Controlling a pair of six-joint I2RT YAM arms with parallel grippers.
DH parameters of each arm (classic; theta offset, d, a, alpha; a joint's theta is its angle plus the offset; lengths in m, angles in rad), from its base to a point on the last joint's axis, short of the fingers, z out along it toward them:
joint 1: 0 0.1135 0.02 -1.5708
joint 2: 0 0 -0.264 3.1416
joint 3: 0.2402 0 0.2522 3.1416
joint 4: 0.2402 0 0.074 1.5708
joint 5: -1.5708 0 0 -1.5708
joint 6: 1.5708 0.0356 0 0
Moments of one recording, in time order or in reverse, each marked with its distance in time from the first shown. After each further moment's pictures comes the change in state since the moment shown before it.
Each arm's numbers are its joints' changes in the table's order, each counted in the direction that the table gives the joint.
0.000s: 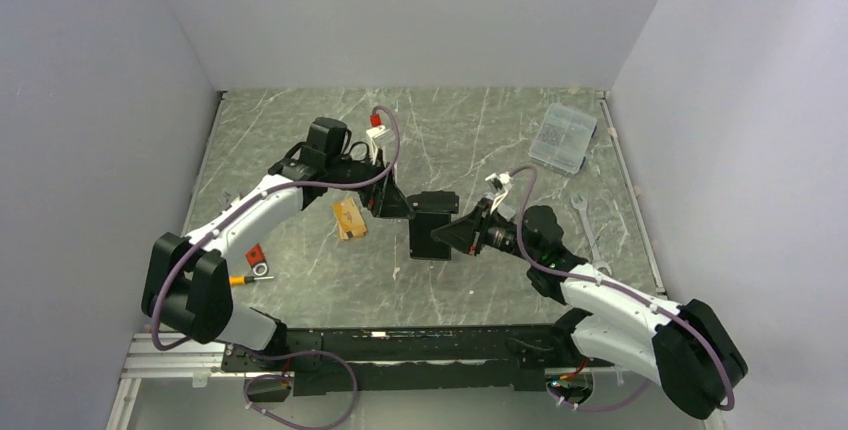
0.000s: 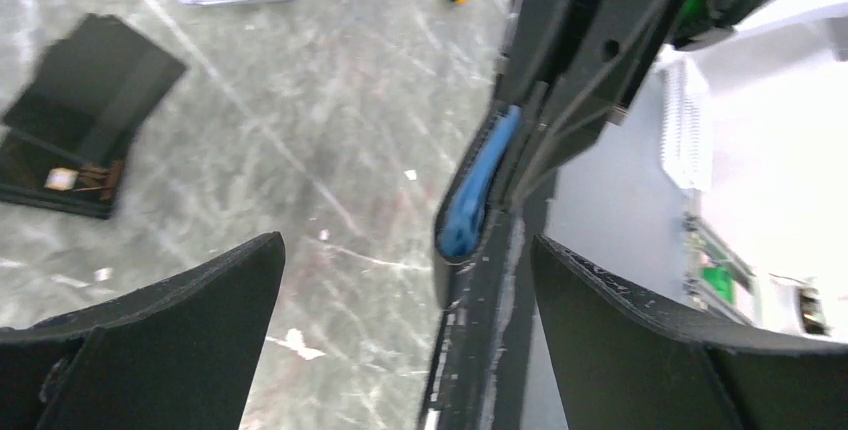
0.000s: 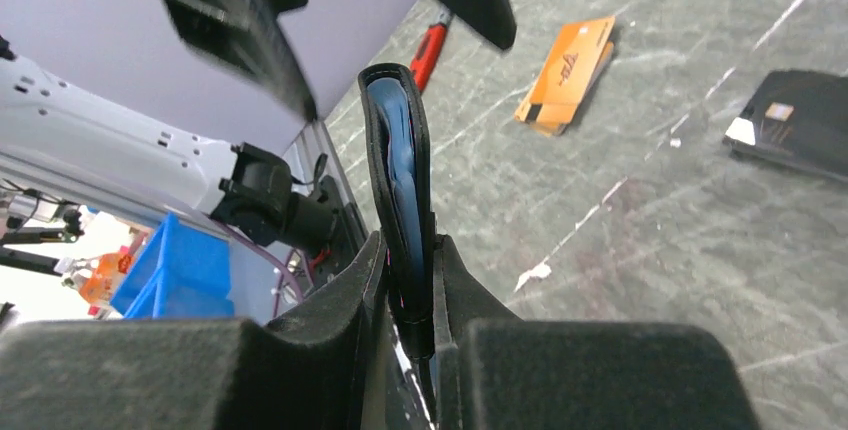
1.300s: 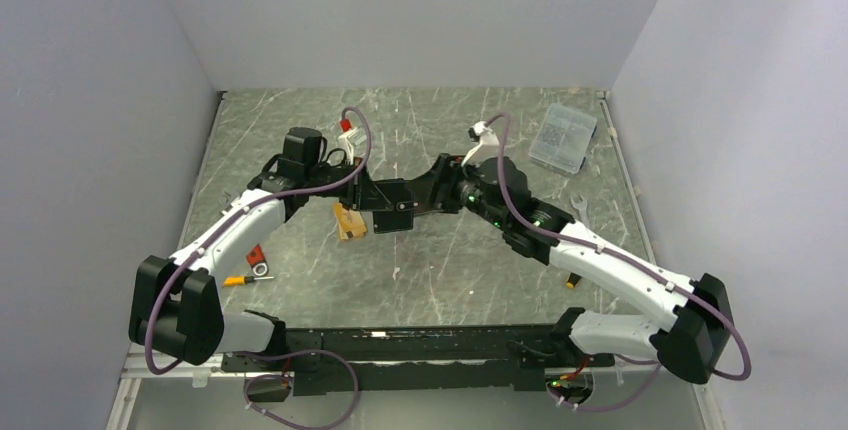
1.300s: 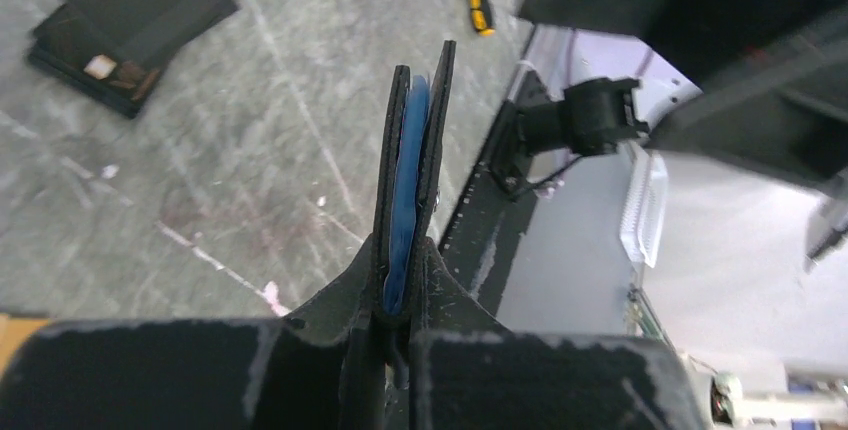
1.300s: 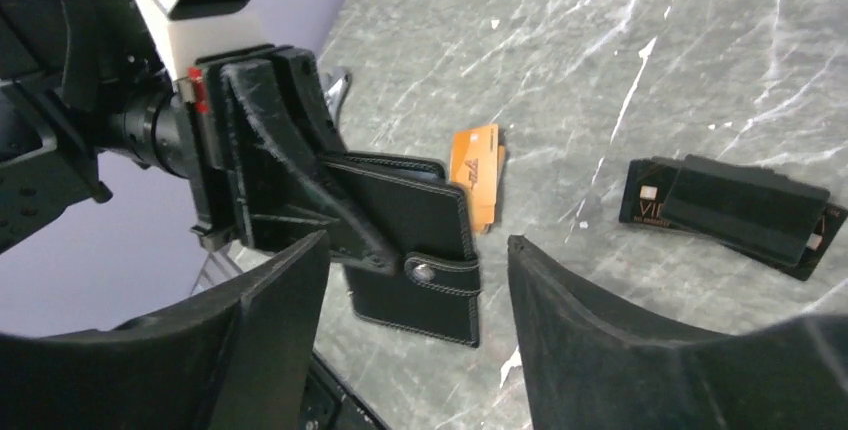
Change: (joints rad) left arm 0.104 -0.126 -0.147 -0.087 -0.030 -0.257; right arm 0.175 0.142 0.568 0.599 -0.537 -0.027
